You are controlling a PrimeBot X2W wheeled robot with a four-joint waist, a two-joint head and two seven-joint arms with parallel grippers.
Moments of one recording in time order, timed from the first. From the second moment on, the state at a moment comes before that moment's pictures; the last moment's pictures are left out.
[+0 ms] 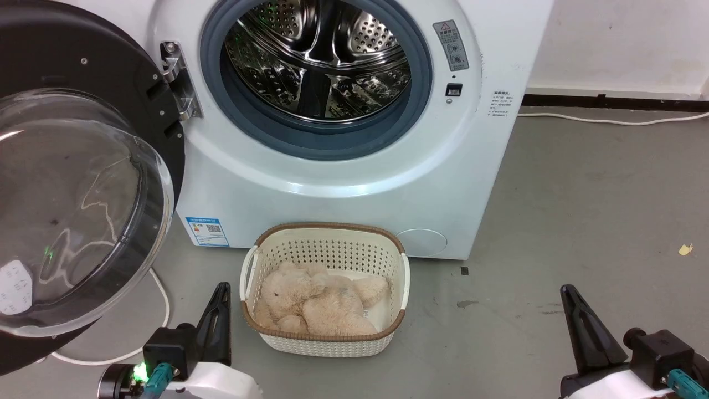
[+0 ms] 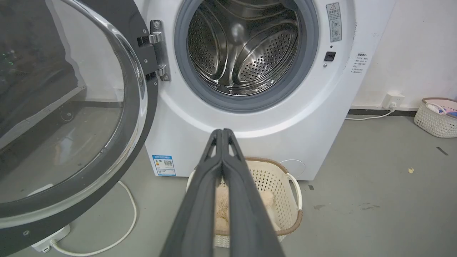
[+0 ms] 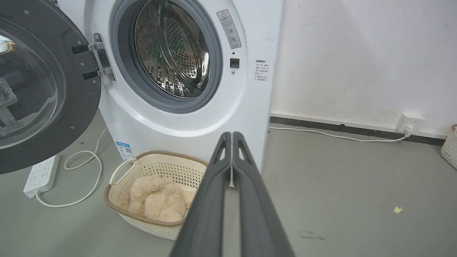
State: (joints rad) left arm 0.02 0.13 -0.12 0.03 -0.16 0.08 -0.12; right arm 0.07 -0.05 -0.04 -0.01 0.06 0.13 -0.14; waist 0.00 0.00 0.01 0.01
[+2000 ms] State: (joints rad) left arm 0.02 0.06 -0.02 0.01 -0.03 0.01 -0.02; right arm 0.02 -0.05 -0.01 0.00 0.01 0.13 -0.02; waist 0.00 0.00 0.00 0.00
